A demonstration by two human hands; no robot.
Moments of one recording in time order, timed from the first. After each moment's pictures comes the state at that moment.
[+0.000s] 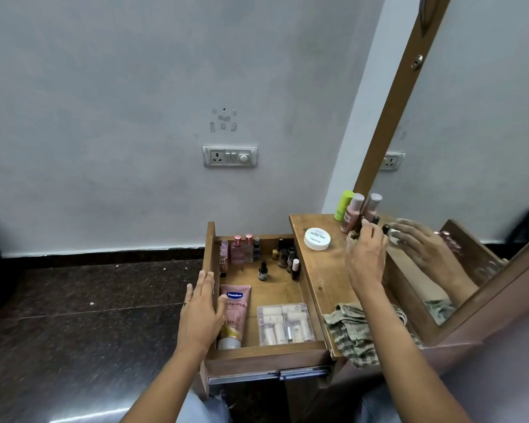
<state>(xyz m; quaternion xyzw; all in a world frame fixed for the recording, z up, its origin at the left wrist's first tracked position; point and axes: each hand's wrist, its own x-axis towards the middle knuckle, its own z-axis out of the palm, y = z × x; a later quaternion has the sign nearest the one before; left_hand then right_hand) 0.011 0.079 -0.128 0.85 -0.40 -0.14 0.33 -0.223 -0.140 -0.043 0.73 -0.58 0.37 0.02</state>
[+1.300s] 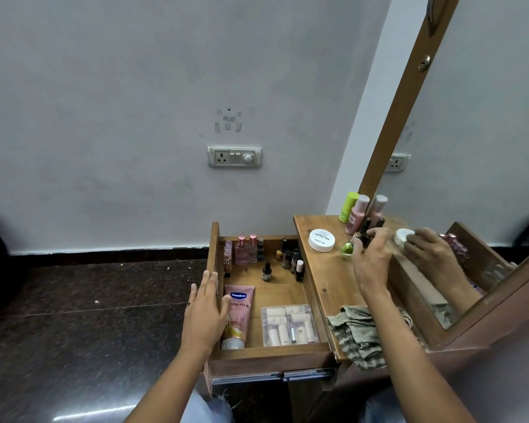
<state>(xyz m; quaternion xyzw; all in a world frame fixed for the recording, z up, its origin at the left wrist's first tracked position) 0.011 0.077 -0.132 0.85 -0.39 -0.14 0.32 -0.297 -0.188 -0.053 0.71 -0.43 0.43 -0.34</state>
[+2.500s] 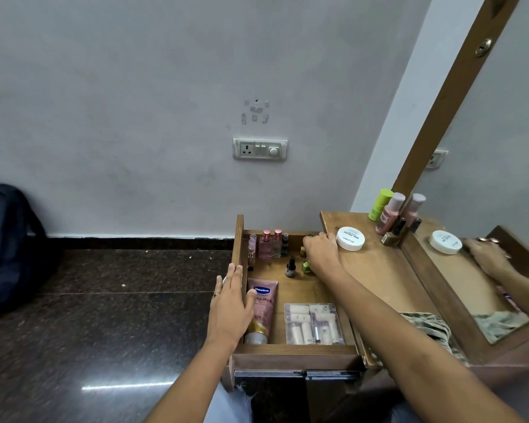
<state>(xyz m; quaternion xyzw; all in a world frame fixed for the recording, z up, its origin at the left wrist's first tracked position) 0.010 0.078 -0.129 0.84 -0.39 -0.14 0.33 -0.092 -0.142 -0.087 0.90 -0.41 -0.02 0.15</state>
